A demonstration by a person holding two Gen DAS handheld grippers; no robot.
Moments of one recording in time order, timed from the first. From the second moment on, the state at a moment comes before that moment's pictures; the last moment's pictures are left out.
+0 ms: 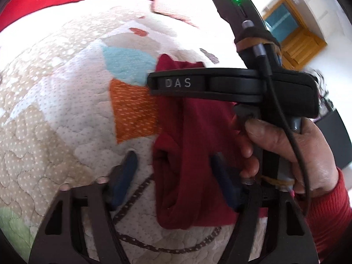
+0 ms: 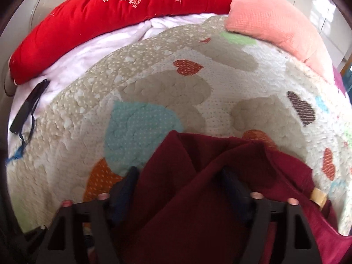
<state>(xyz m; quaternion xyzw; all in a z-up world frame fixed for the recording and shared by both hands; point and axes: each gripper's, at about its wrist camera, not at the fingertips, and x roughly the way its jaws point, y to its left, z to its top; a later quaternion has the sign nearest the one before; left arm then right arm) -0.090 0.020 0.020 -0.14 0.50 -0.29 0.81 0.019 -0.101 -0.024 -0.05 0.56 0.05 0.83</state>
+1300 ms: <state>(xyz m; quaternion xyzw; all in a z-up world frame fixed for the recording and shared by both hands) -0.172 -0.073 0.104 0.02 0.45 -0.44 0.77 -0.195 -0.332 0.019 0.41 0.38 0.11 0.82</state>
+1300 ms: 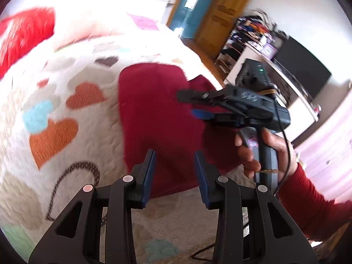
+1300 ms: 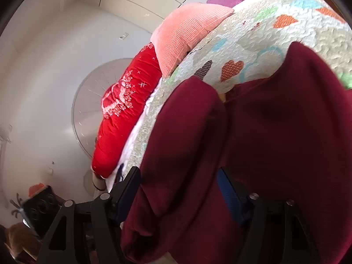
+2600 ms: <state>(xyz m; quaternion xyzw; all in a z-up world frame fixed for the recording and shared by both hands) -0.162 -0.151 0.079 0.06 0.46 -0.46 0.76 -0.343 -0.322 0.070 0.30 0.43 0.02 0.85</state>
